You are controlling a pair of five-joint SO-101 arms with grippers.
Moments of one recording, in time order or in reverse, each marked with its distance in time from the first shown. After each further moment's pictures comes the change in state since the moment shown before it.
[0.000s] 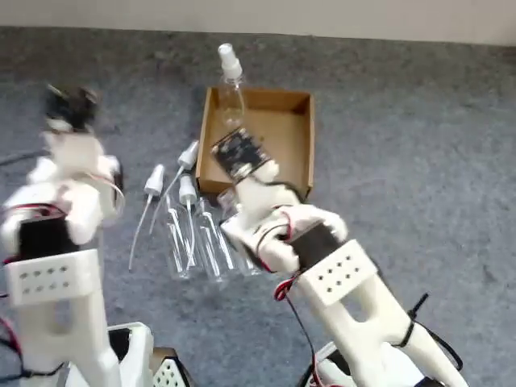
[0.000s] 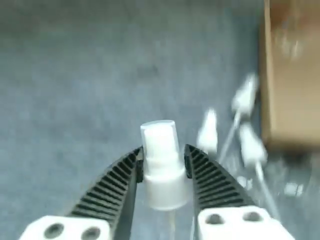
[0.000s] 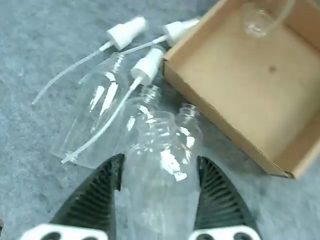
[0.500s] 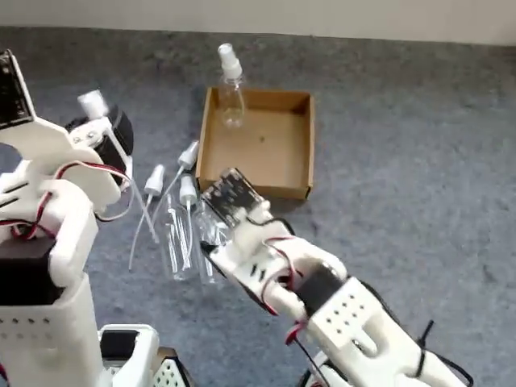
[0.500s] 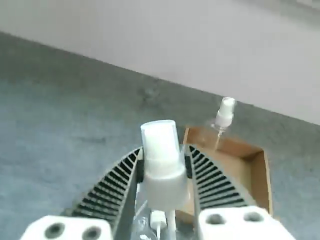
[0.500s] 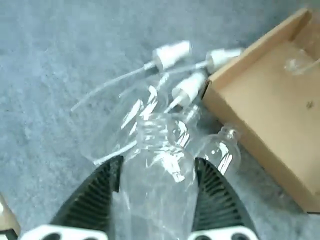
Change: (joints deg) left arm 10.0 -0.7 -18.0 6.3 26.0; right arm -6.6 -16.0 16.4 -10.3 -1.4
